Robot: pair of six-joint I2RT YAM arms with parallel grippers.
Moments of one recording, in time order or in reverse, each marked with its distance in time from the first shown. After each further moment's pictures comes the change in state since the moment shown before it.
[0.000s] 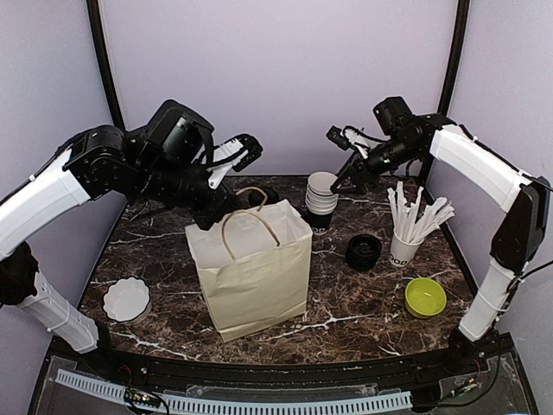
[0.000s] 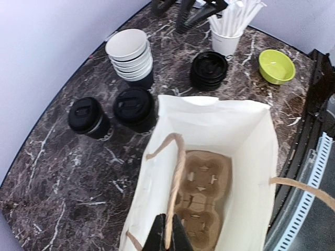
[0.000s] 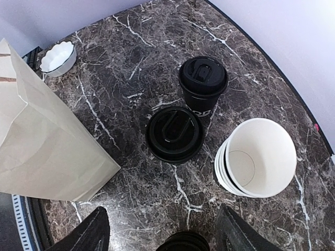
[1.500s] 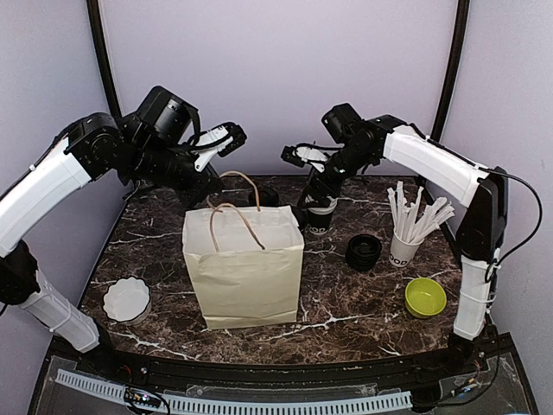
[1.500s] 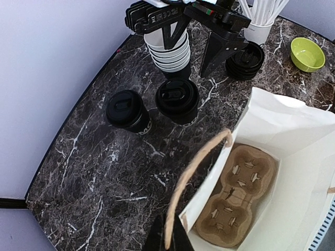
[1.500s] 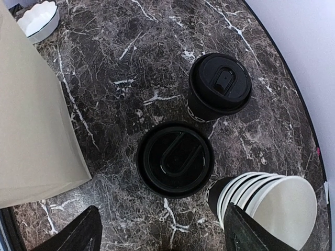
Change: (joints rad) left arm 0.182 0.019 0.051 -0.041 0.035 0.212; right arm 0.192 0.236 0.211 -0.035 0.241 -0.058
